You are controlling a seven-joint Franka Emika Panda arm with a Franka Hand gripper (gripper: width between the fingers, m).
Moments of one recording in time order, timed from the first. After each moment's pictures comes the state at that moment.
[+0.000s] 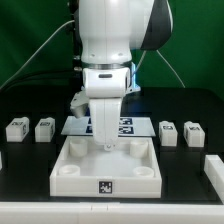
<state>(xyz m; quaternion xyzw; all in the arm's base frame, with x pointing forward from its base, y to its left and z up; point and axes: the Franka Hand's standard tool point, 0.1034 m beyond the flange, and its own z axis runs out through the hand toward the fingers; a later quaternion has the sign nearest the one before) 0.435 -0.016 0.008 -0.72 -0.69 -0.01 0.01</state>
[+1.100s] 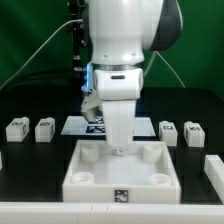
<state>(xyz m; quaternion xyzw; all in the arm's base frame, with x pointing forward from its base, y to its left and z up) 0.464 0.015 0.008 -0.72 -0.69 -0.03 0.01</state>
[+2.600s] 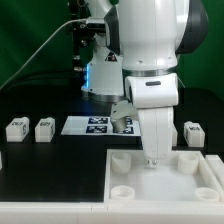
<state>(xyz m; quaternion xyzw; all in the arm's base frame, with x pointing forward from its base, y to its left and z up) 0.496 0.060 0.008 -0.72 -0.69 -0.04 0.02</state>
